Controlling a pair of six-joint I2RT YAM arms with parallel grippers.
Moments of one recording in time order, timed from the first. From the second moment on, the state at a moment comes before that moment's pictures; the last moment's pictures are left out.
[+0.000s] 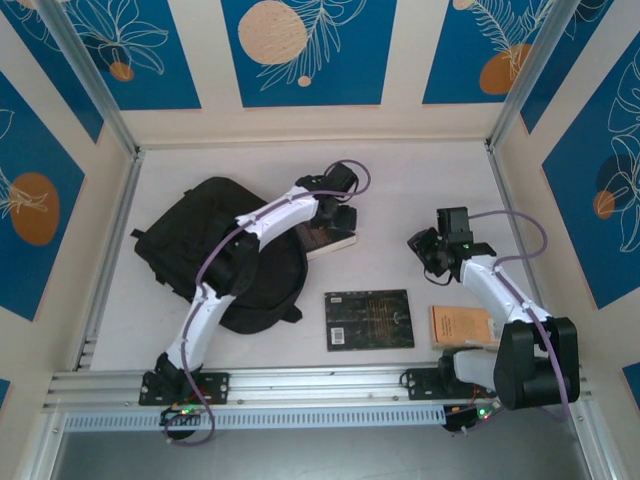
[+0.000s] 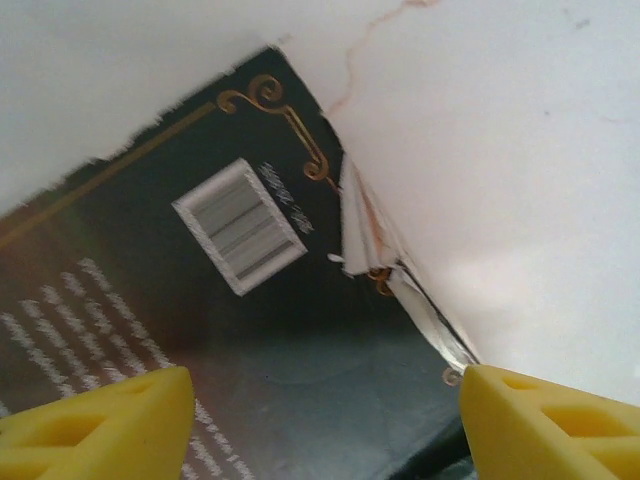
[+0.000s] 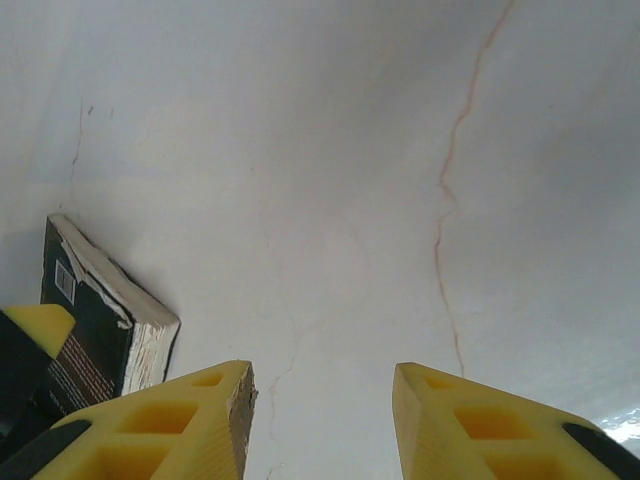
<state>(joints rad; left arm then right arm) -0.73 2.37 2.06 -0.85 -0.01 -0.56 0.07 1.21 0.70 -0.46 -0.12 0.97</state>
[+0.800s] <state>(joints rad) -0.92 2.33 1.89 -0.56 0.40 -0.70 -0.03 1.12 0.70 -0.50 -0.12 0.94</state>
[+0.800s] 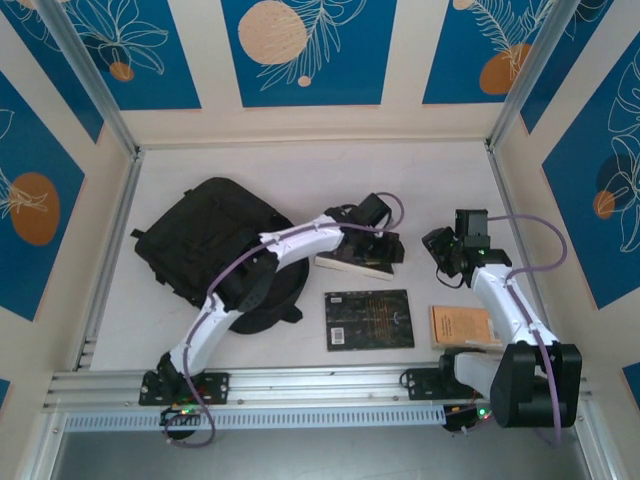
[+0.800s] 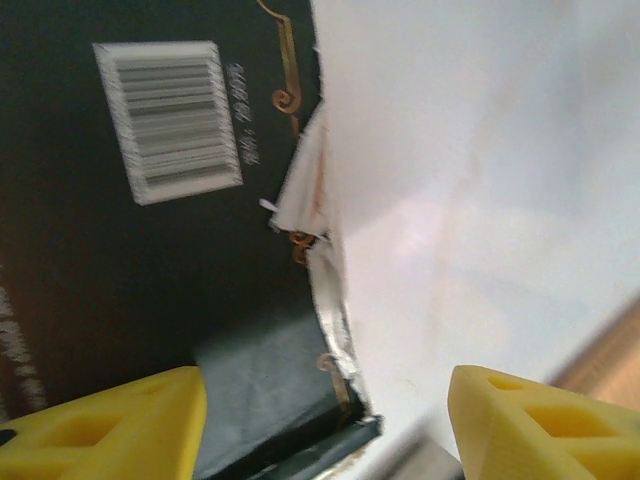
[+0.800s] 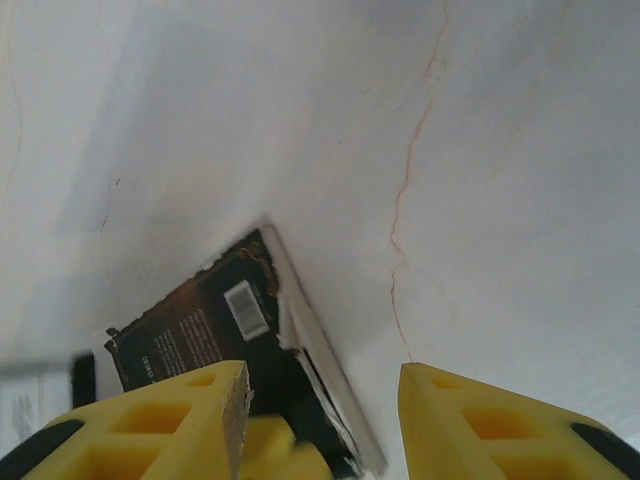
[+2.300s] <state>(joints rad) -0.66 2.33 1.91 -0.59 0.21 -0.76 0.07 2.00 1.37 -0.63 -0.27 0.47</state>
